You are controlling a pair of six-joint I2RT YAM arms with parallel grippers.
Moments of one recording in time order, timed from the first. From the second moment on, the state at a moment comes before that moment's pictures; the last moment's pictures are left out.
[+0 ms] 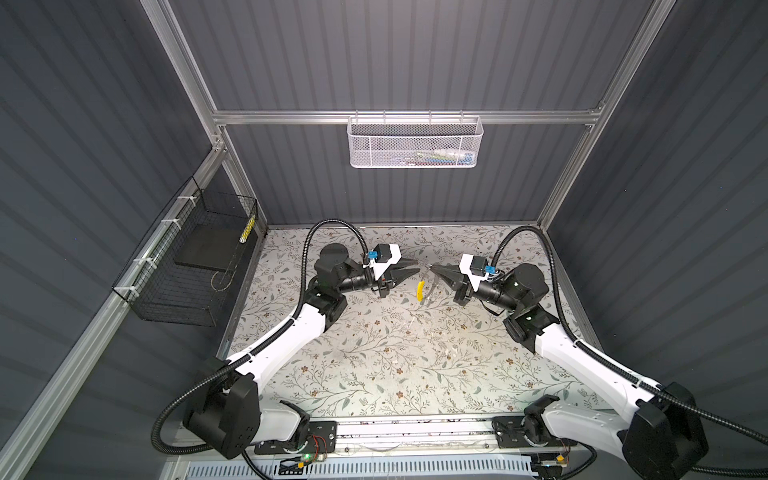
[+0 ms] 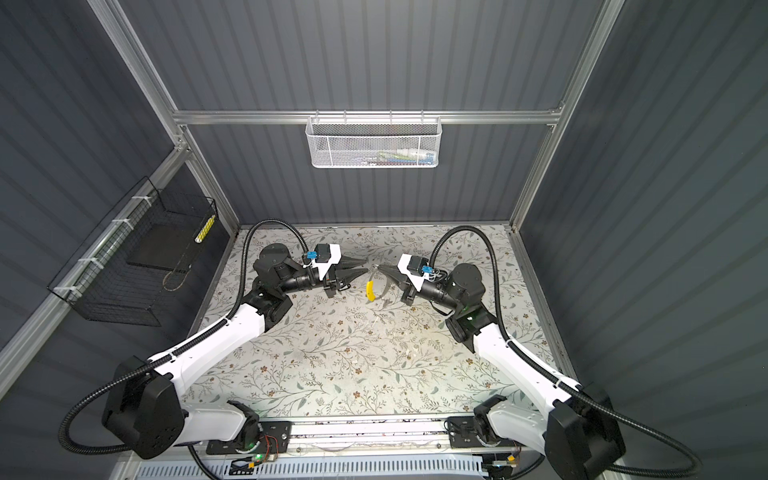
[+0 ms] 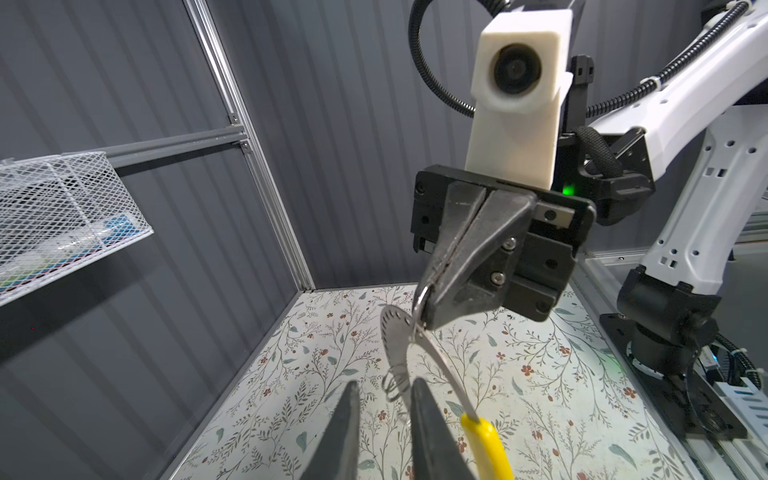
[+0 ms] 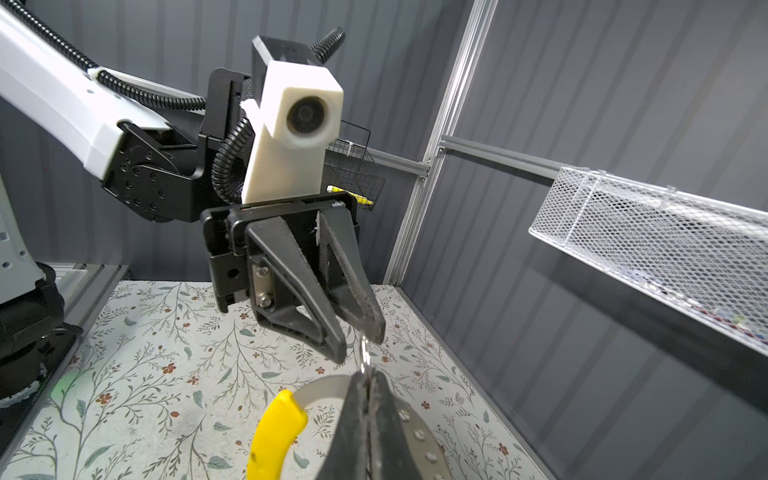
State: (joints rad) left arm -0.53 1.36 0.97 0.44 0.89 0.21; right arm 0.47 1.14 0.74 0.58 -0.72 -0.22
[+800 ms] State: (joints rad) left arm -0.56 1.37 1.05 0.19 0.86 0.45; right arm 0.52 1.13 0.75 0.44 -0.62 -0.60
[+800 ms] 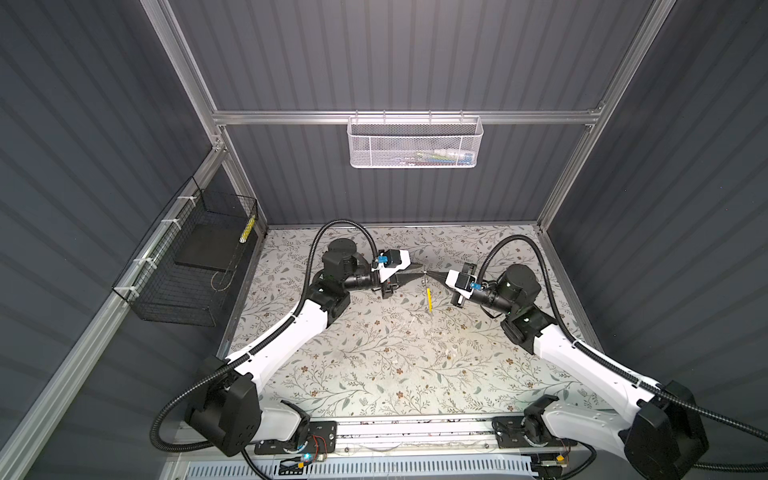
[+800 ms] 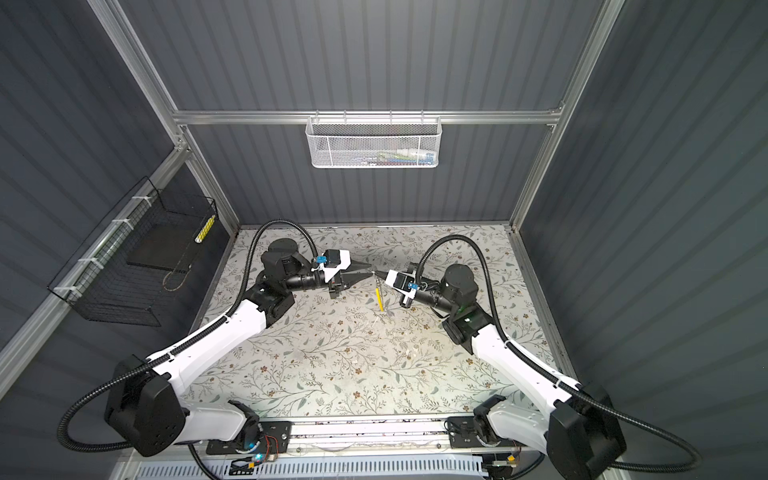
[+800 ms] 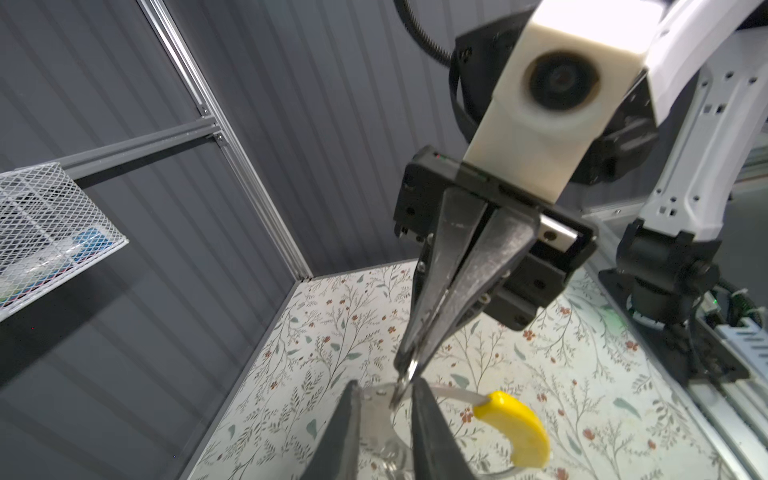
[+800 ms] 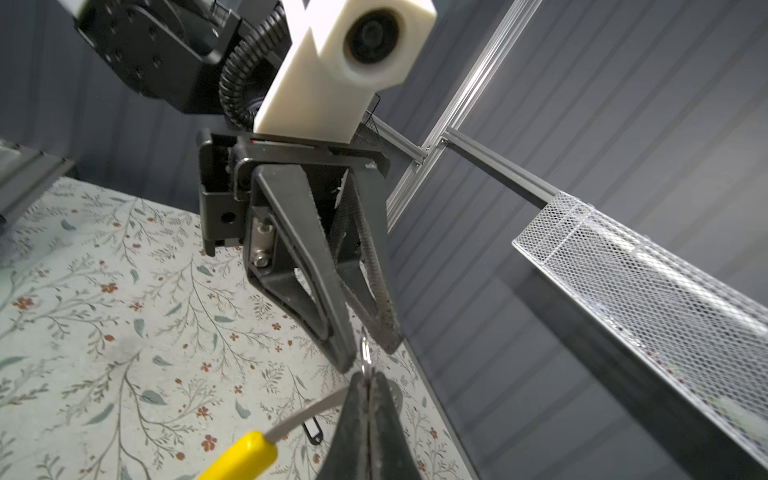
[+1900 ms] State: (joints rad) left arm -0.61 1.33 1.15 0.01 0.75 0.73; right arm 0.56 1.09 0.82 0.23 -0.51 -0.88
